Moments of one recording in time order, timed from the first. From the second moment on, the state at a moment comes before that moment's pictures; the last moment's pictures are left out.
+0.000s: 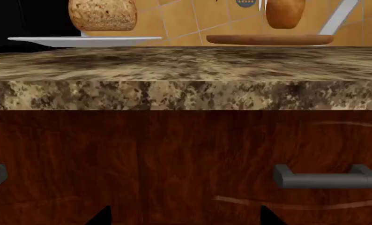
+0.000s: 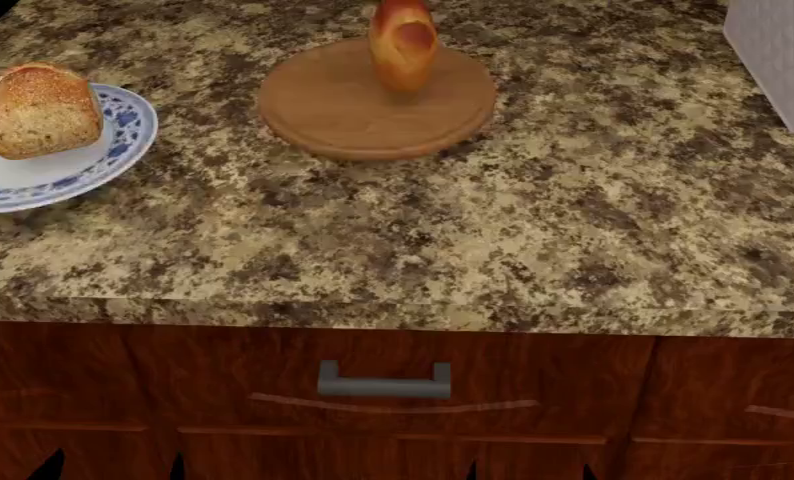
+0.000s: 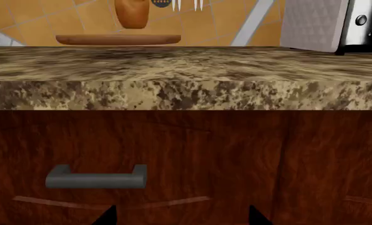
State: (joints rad) left arm 0.00 0.00 0.00 0.00 0.00 0.00 0.00; right arm 0.00 0.00 0.00 0.00 0.00 0.00 0.00
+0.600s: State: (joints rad) left arm 0.01 -0.06 0.07 0.01 -0.06 0.02 -0.06; right arm -0.01 0.06 -0.06 0.00 0.05 -0.03 0.07
